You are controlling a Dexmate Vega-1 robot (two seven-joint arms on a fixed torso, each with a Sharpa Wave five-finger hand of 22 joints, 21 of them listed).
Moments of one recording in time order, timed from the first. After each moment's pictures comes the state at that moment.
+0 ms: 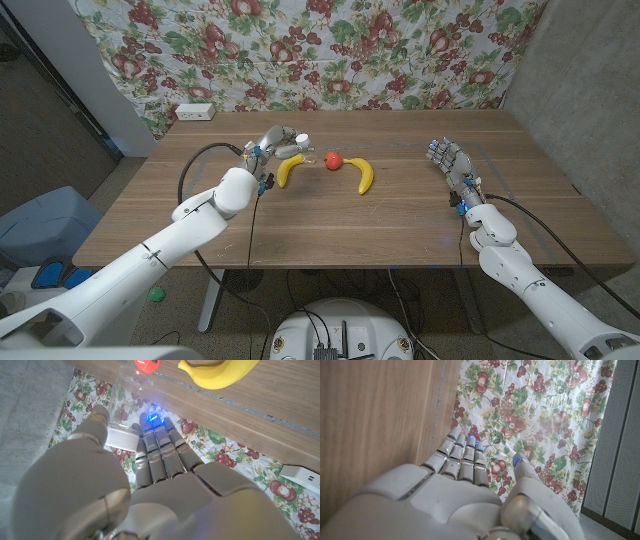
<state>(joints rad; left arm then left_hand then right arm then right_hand) 0.91 0.76 0.51 -1.93 0.05 0.21 0.29 0.92 -0.02 0.48 -0.17 0.17 0.78 0.09 0.34 0.39 0.88 0.03 0.37 0.31 0.81 -0.08 0.22 0.20 0.51 -0.05 0.36 0.19 -0.98 -0.51 -0.28 -1.26 0.72 0.49 0.08 0.38 0.15 0.45 -0.14 0.21 0.43 0.09 0.20 0.19 0.45 0.09 0.23 0.32 0.30 0.01 0.34 0.43 0.31 0.02 0.46 0.17</state>
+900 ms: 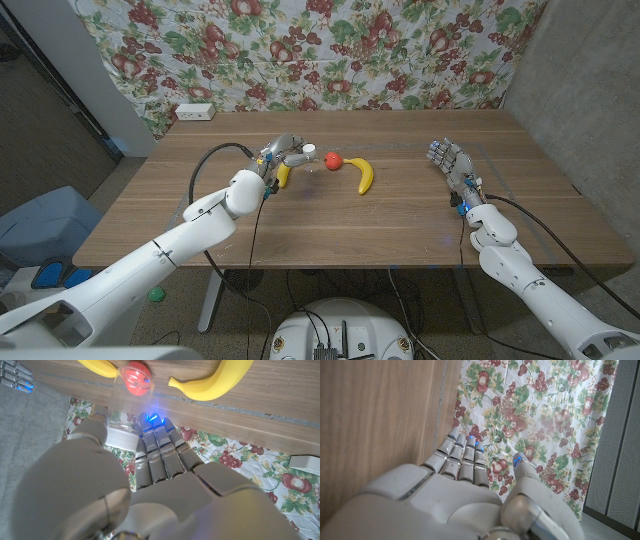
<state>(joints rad) 0.86 0.76 0.59 -1.91 0.19 0.29 0.24 0.92 -0.02 0.48 -0.17 0.17 0.79 0.08 0.33 0.38 0.89 0.03 0.36 0.31 0.81 -0.08 0.22 0.20 0.51 -0.05 0.36 0.19 -0.98 -0.50 -0.27 -1.24 0.73 0.50 0.09 0.38 0.15 0.45 -0.14 0.21 0.43 0.09 0.20 0.19 0.45 0.09 0.23 0.32 0.30 0.01 0.33 0.43 0.32 0.02 0.44 0.17</state>
